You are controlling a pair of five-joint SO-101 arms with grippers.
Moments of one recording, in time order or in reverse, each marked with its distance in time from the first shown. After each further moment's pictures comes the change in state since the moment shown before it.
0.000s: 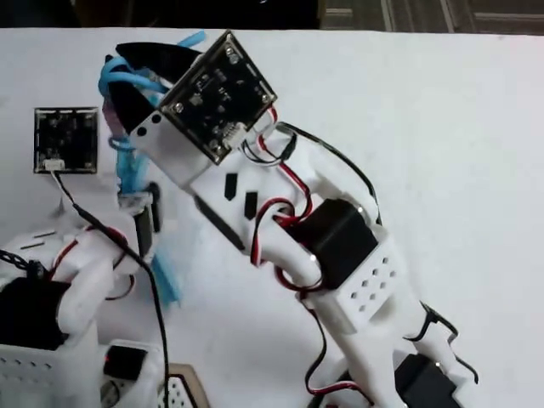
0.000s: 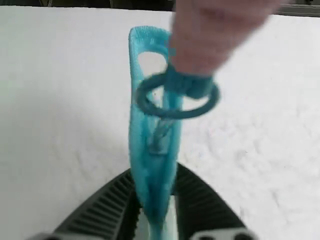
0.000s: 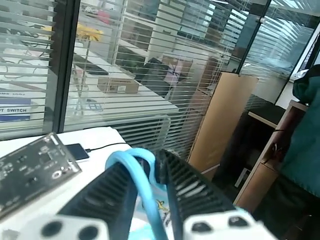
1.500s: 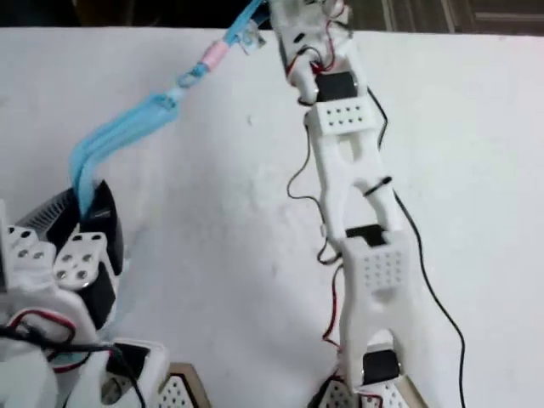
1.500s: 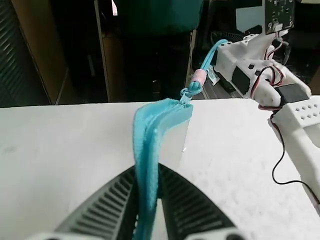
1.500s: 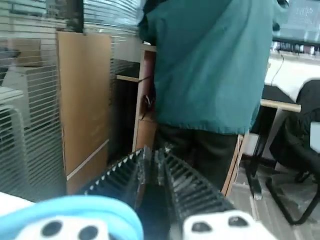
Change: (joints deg) left arm 0.4 -1.0 -35.7 14.6 -1.6; right arm 38.3 66.1 -38.2 -26.6 -6.4
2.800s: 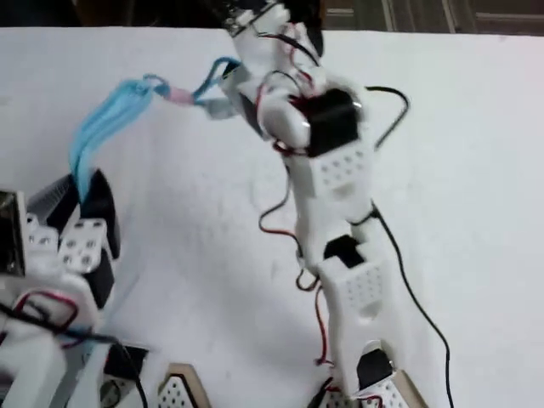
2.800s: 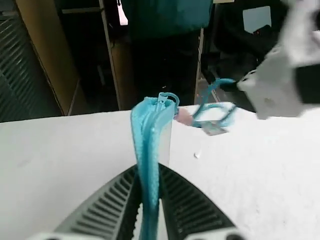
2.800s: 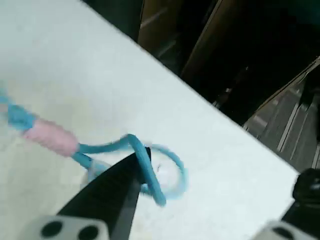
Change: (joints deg) left arm -0.4 -3.3 16.1 -12.7 -4.4; right arm -14.9 -13.8 -36.8 82.0 10.0
